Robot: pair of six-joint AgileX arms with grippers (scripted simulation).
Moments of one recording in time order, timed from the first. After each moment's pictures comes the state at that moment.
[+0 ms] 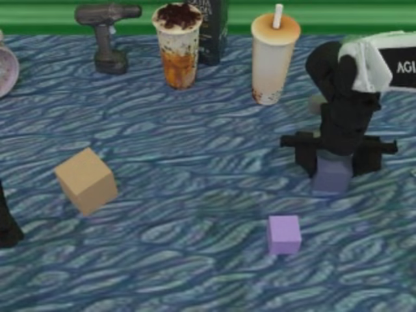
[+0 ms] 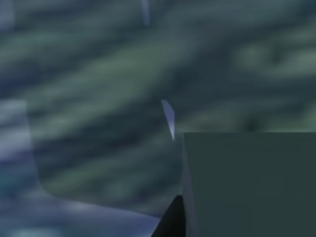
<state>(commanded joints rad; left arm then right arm) 0.02 0.00 0.00 0.00 0.00 0.00 0.33 2.30 1.57 -0.84 0.00 0.44</state>
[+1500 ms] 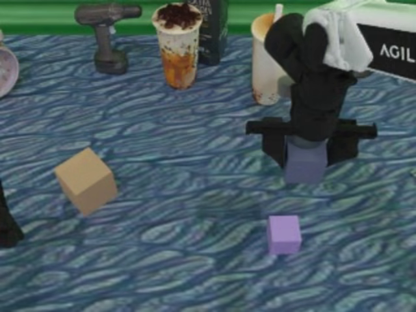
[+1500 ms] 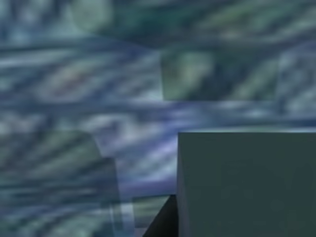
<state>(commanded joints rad) 0.02 0.00 0.00 0.00 0.00 0.00 0.49 2.16 1.68 -1.08 0.01 0.56</state>
